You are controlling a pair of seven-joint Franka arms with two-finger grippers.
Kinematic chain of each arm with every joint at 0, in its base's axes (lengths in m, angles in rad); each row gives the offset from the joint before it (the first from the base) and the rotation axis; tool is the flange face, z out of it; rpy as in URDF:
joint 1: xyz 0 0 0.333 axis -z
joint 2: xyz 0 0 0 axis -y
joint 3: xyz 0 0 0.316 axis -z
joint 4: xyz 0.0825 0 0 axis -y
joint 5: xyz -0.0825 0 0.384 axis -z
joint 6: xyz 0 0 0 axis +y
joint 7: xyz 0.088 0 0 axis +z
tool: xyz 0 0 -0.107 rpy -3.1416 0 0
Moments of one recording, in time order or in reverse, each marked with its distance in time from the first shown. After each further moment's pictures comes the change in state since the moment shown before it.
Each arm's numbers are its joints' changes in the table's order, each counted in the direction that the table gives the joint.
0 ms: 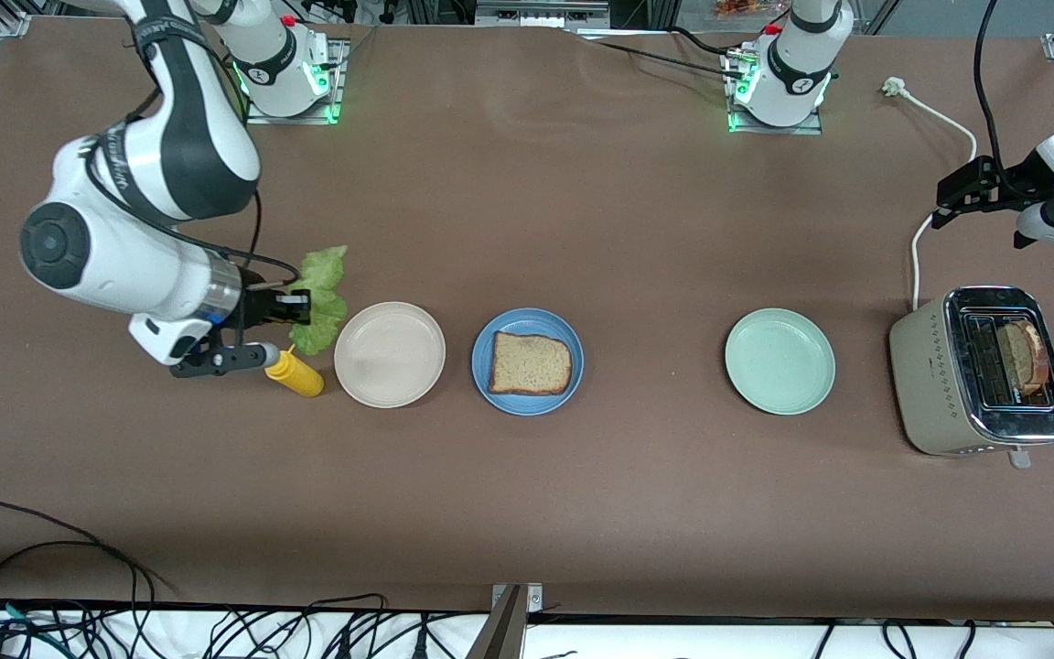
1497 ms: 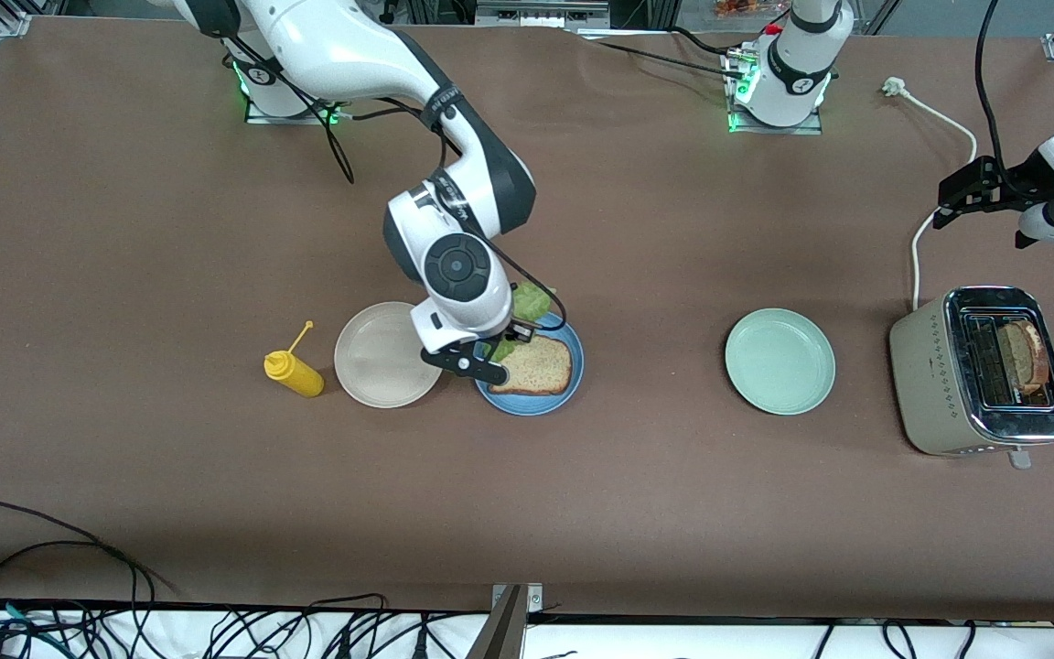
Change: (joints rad) left arm -0.001 -0.001 -0.001 0.003 0.000 0.002 0.001; right arm -0.461 -0.521 0.128 0.509 -0.018 -0.058 -0.814
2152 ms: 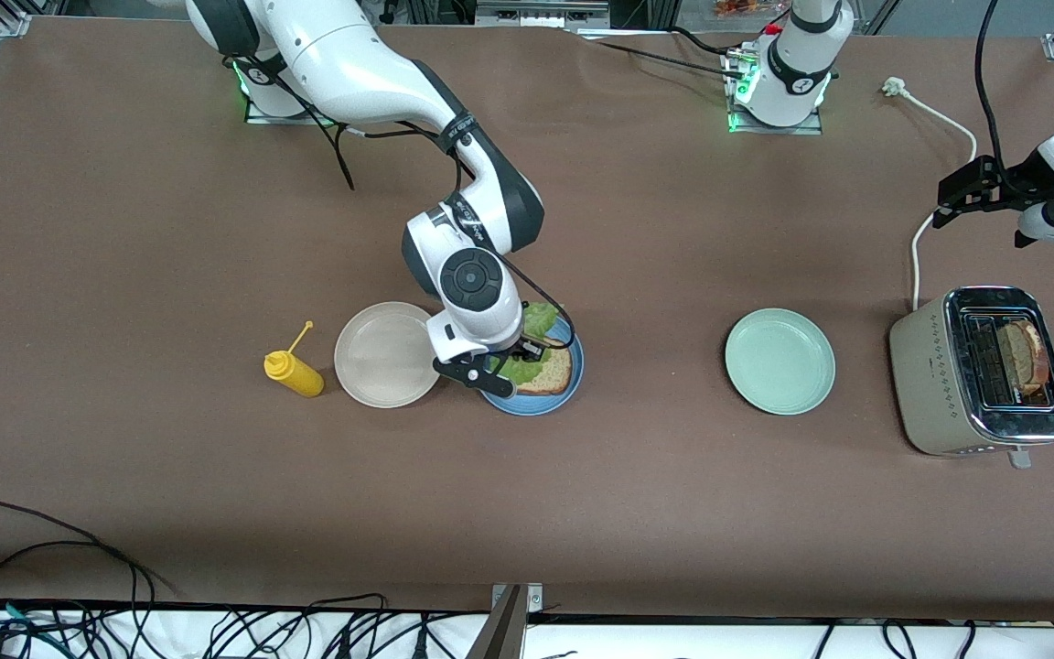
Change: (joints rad) left arm 0.000 0.000 0.000 0.000 0.000 0.004 0.000; right arm -0.003 -0.066 -0.001 0.015 0.000 -0.101 -0.053
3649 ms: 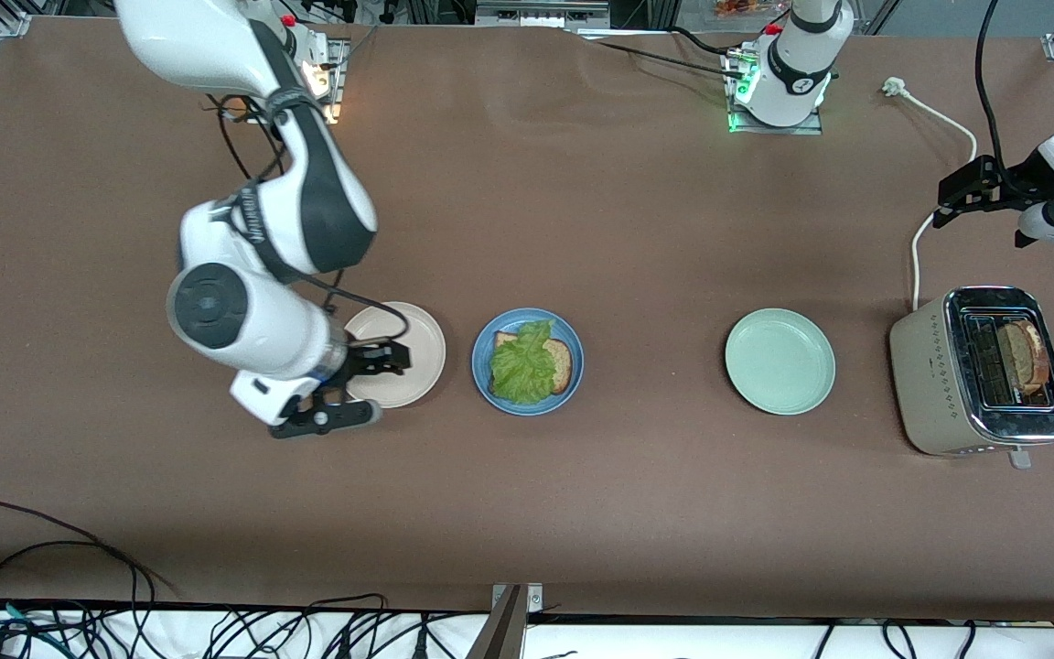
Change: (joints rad) left arm 0.000 0.000 0.000 0.001 0.000 0.001 0.000; right arm 0.277 0.242 0.015 -0.032 0.001 0.243 0.843
